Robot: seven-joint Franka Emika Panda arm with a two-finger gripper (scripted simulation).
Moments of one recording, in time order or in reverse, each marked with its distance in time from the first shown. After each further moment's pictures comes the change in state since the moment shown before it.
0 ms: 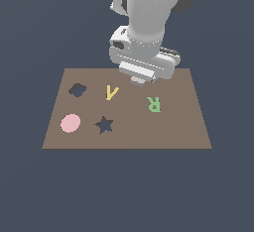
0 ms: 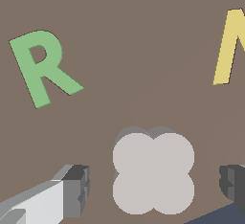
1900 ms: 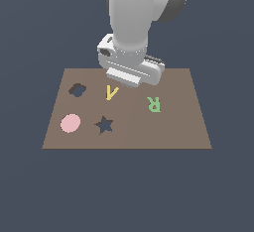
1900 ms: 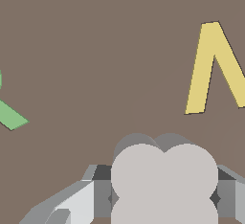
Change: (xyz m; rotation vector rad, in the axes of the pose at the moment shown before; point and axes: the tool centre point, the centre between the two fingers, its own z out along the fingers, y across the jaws) arm 0.022 0.030 0.017 0.002 0.000 0.018
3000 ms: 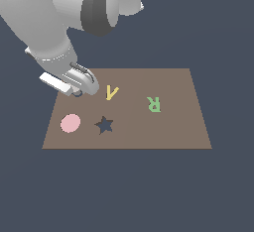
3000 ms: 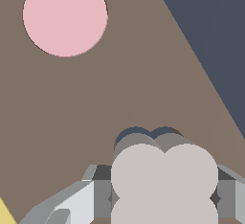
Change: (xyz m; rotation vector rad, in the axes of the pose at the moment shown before) arm 0.103 0.154 -0.008 -0.001 0.000 0.111
